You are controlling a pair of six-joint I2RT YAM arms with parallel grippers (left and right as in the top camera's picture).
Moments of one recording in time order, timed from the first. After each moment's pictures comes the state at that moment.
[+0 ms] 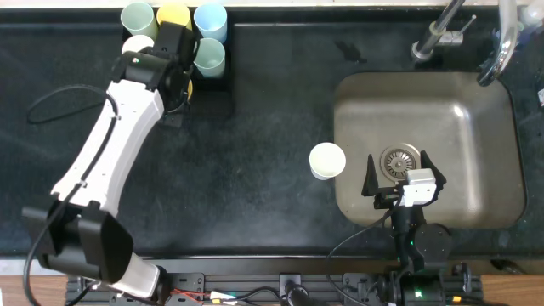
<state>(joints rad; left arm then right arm) -0.22 1.75 1.52 -1.12 -0.29 -1.67 0.03 0.05 0.02 -0.02 -0.04 -0.06</state>
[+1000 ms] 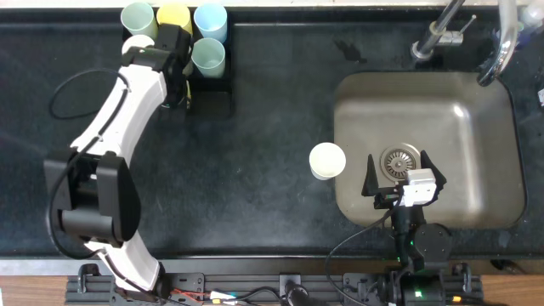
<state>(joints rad) -0.15 1.93 1.52 -1.02 -0.22 -1.73 0.03 0.05 0.02 -0.02 -0.04 -0.06</state>
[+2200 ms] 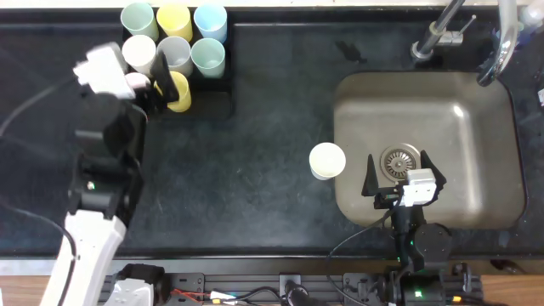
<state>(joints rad) -0.12 1.02 0.78 0.02 -0.19 -0.24 0.03 0.05 0.02 -0.02 -0.04 -0.06</state>
